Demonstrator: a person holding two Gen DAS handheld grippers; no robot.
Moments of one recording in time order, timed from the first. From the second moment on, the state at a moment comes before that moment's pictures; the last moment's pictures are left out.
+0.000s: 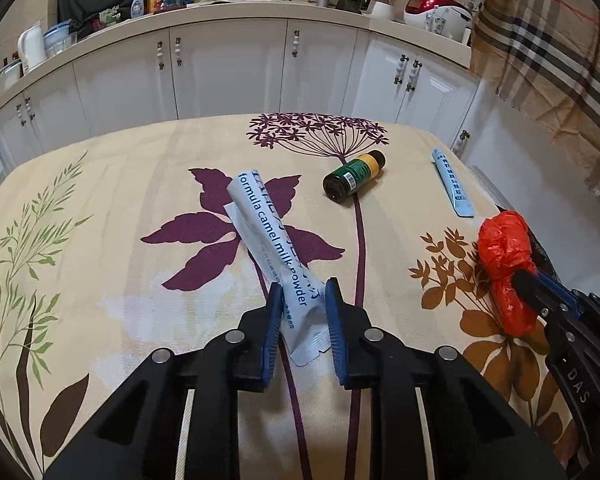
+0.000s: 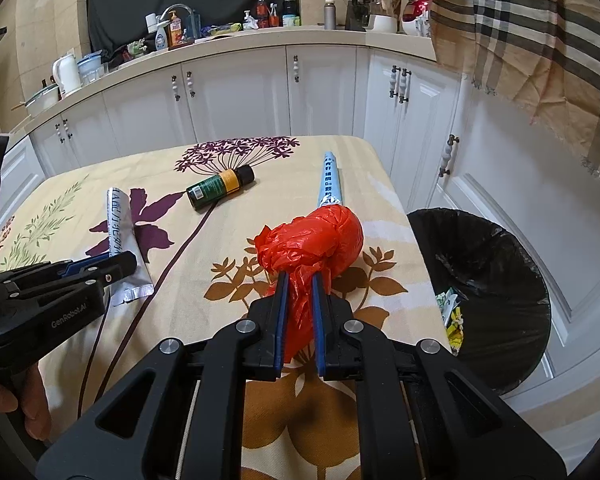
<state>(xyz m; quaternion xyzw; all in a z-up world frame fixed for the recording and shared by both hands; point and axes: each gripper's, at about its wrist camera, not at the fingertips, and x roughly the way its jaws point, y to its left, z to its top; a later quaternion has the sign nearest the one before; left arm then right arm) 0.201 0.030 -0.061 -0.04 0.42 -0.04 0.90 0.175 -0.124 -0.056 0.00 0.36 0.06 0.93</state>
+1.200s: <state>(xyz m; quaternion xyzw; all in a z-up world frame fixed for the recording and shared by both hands) 0.181 -0.062 -0.008 0.02 0.33 -0.13 0.94 0.157 -0.209 -0.030 0.01 0.31 -0.03 0.95</state>
